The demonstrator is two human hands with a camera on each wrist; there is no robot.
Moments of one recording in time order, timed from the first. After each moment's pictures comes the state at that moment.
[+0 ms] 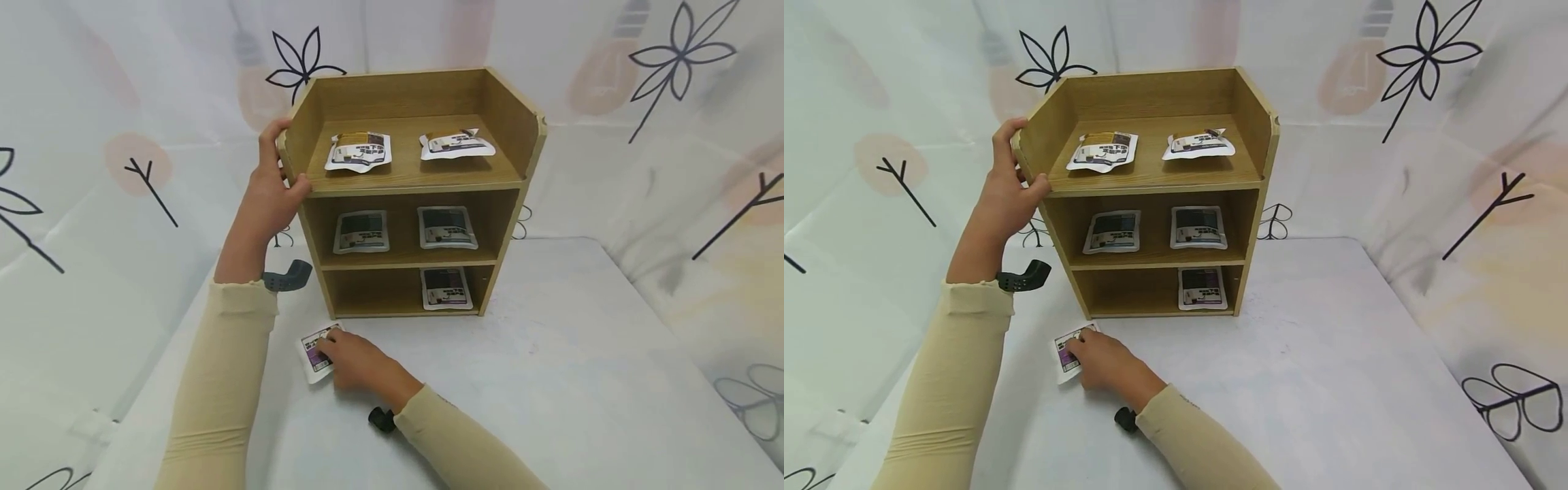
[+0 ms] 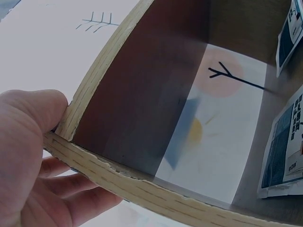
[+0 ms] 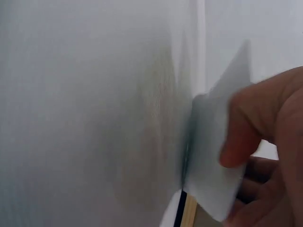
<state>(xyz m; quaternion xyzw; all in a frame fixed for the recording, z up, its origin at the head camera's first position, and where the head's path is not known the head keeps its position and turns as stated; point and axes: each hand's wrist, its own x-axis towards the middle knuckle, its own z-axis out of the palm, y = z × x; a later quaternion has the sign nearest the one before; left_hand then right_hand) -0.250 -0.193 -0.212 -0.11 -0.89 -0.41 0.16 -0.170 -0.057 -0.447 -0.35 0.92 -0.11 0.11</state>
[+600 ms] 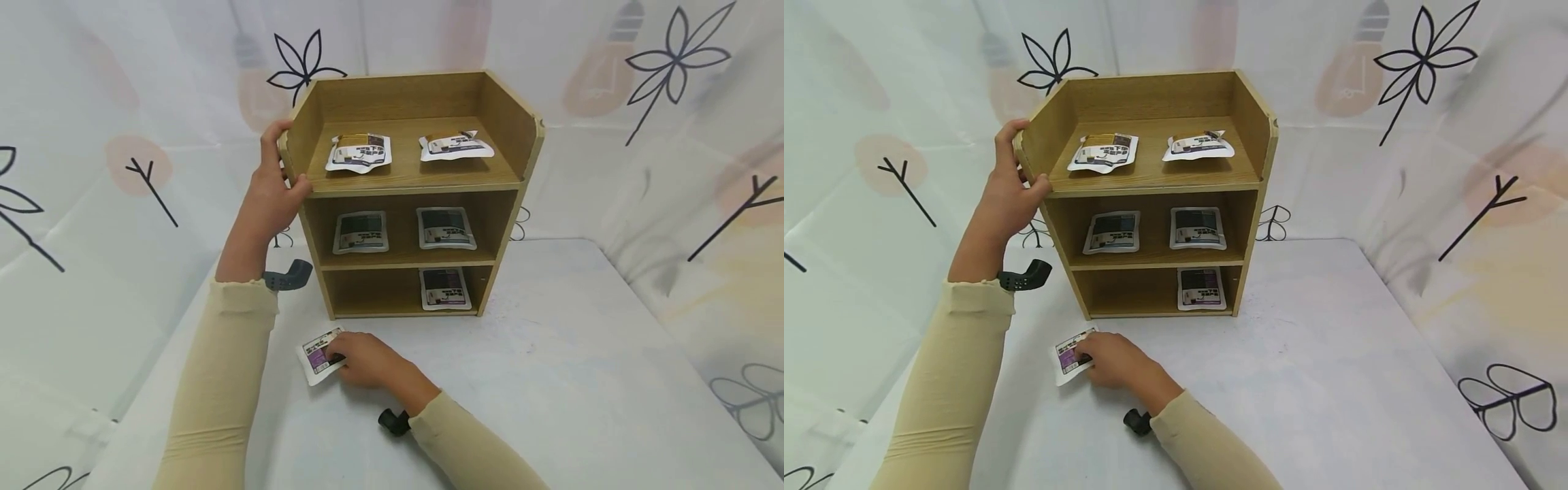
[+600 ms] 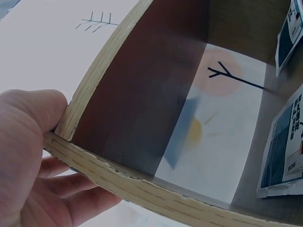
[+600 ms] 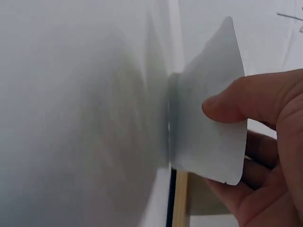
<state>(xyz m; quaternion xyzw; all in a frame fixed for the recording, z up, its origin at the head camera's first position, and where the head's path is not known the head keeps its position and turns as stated) -0.249 -0.193 -0.211 -0.11 -0.89 -0.41 0.16 -0.165 -0.031 -0.436 -0.39 0.90 -0.18 0.07</state>
